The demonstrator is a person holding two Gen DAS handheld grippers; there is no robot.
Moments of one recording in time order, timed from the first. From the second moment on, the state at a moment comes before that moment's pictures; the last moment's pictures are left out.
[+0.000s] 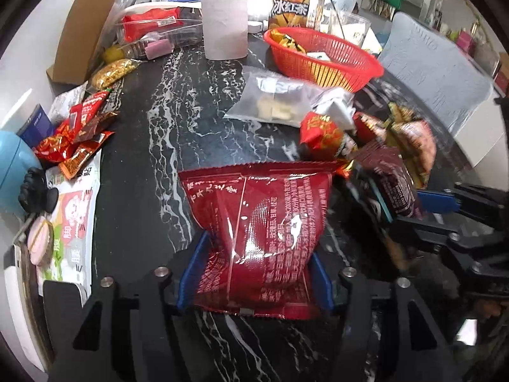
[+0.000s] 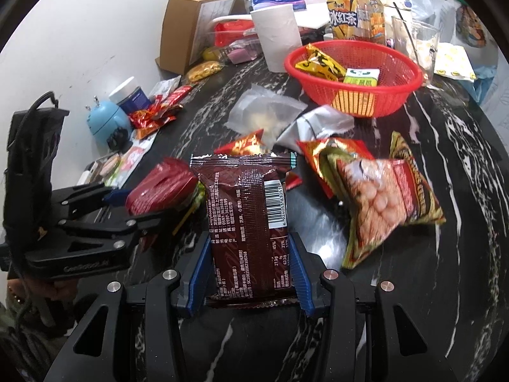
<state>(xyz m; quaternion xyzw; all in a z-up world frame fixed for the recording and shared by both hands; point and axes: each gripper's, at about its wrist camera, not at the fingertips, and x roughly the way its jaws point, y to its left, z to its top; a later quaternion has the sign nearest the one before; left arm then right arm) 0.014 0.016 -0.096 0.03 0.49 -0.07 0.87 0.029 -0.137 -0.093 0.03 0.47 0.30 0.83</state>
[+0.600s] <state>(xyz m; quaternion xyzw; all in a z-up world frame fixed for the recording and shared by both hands) 0.006 0.021 -0.085 0.02 0.47 -0.05 0.88 0.025 -0.125 -0.104 -0.03 0.47 0.28 0.84</state>
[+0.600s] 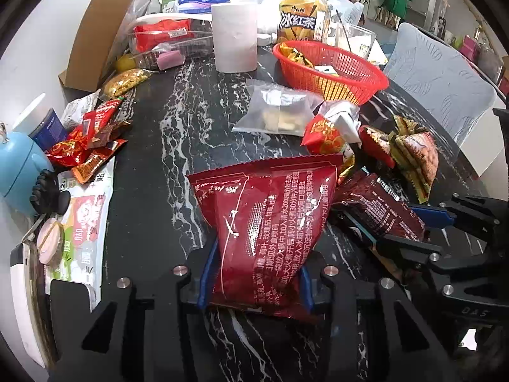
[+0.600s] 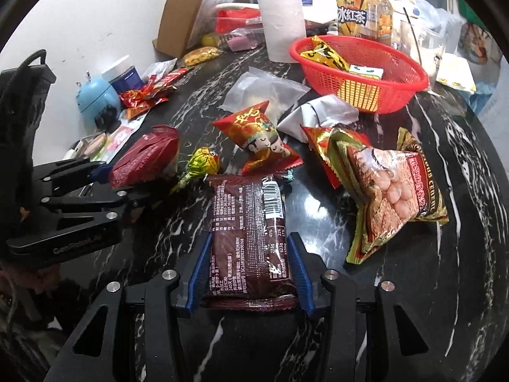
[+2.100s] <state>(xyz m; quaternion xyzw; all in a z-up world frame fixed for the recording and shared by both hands) 0.145 -0.071 0.042 0.05 0.31 -0.16 0.94 0.134 -0.196 0.031 0.00 0.30 0.21 0.93</state>
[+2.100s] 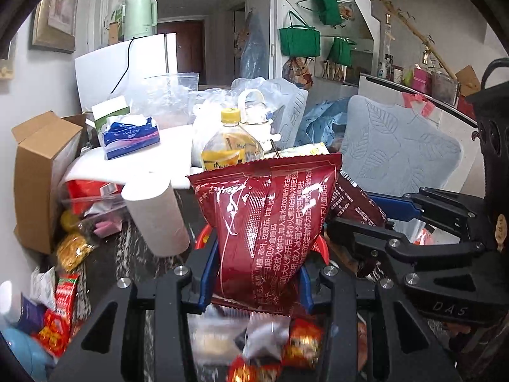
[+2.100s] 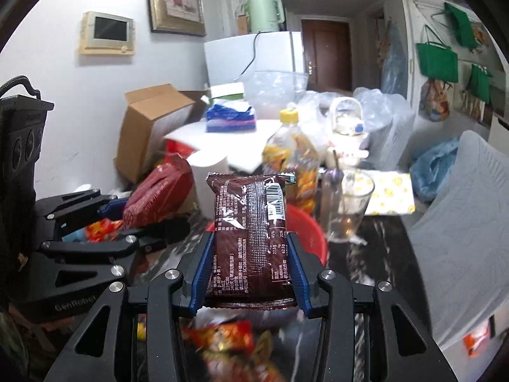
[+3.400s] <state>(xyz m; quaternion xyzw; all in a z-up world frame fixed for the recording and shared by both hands) 0.235 -0.076 -0.044 0.08 0.40 -0.07 0.91 0.228 -0.192 -0.057 0.01 0.40 0.18 0.90</state>
